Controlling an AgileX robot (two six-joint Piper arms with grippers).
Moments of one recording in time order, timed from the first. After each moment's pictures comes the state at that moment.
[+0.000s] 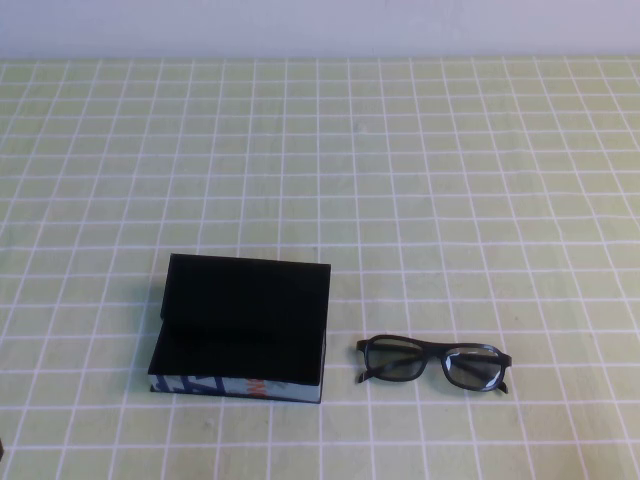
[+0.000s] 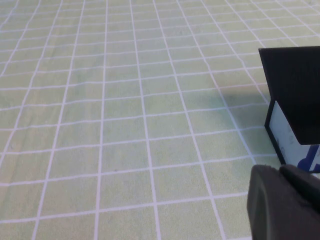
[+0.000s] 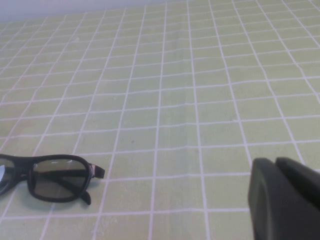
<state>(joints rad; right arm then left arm) 0.02 -0.01 0.03 0.32 0.32 -0.14 -0.13 -0.01 0.02 -0.07 0.36 0.08</state>
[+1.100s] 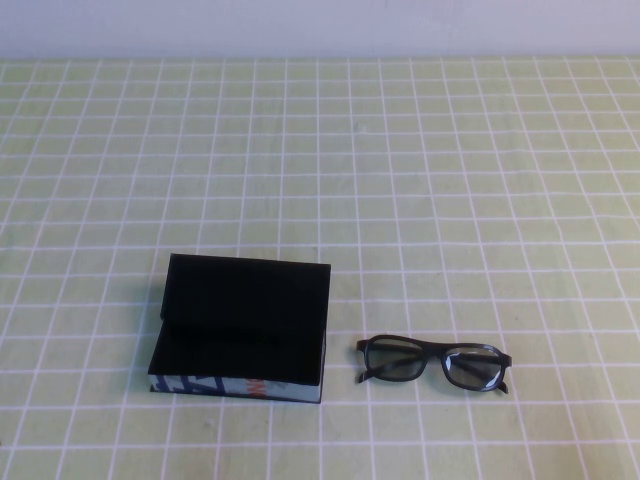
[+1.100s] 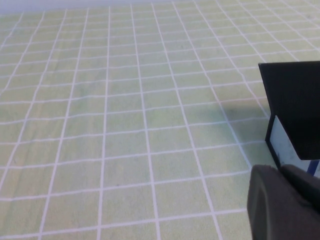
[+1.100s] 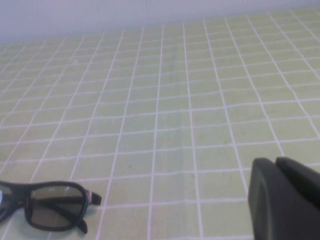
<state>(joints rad) 0.02 -0.01 0.03 0.32 0.27 -0.14 -0.13 -0.01 0.02 -0.07 0.32 0.08</state>
